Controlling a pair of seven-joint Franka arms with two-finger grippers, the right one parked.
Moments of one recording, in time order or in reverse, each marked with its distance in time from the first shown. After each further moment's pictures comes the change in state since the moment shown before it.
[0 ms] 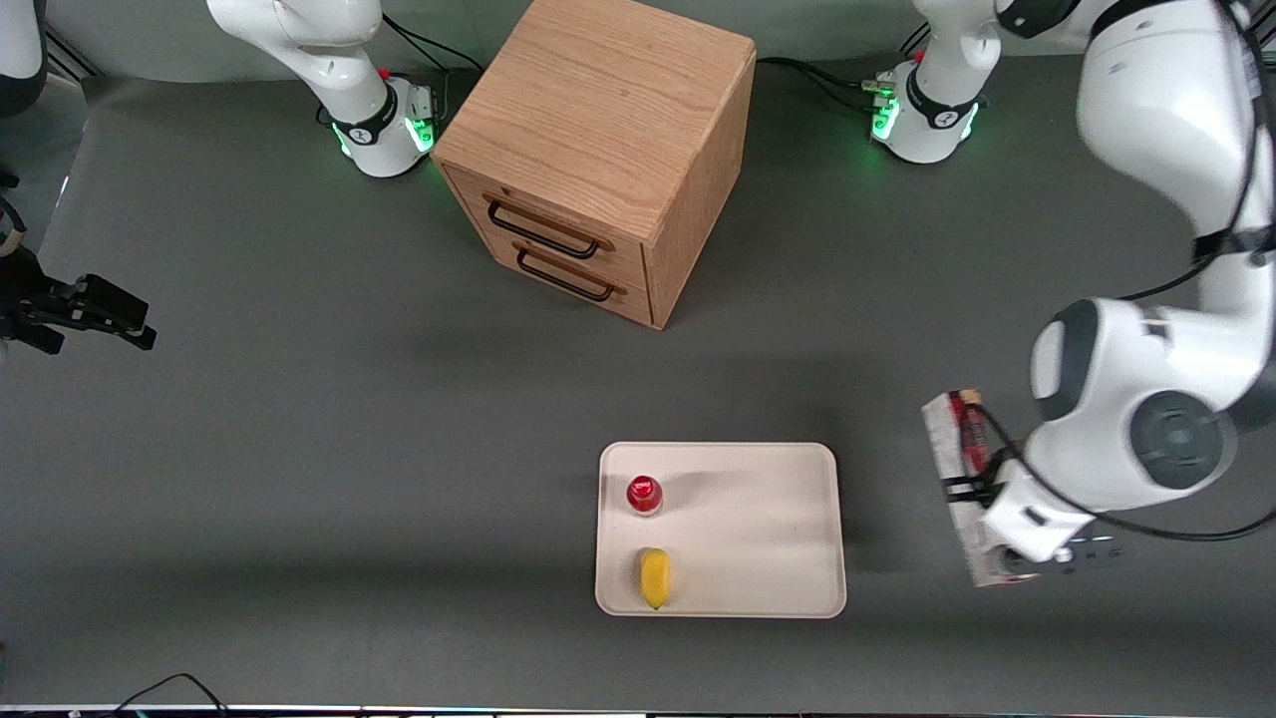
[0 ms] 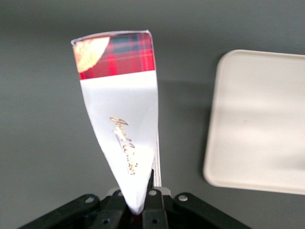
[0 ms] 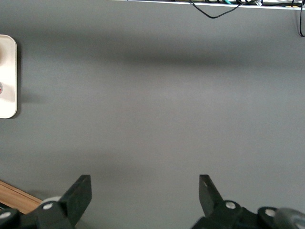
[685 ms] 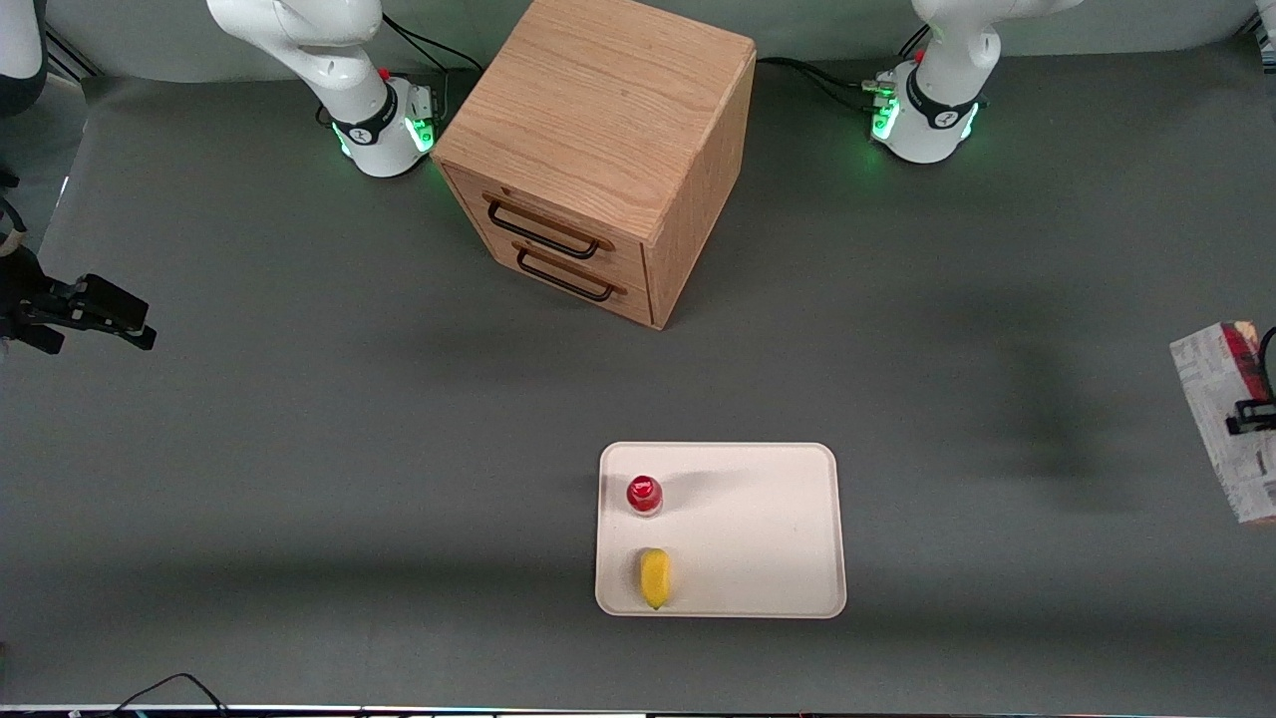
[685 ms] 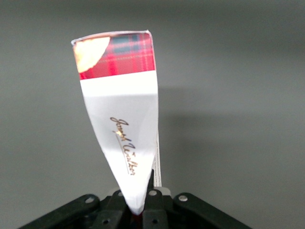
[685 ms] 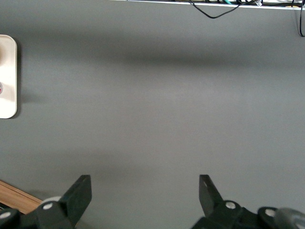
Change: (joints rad) arm 0.193 -0.263 0.337 -0.290 -0.179 0.052 0.573
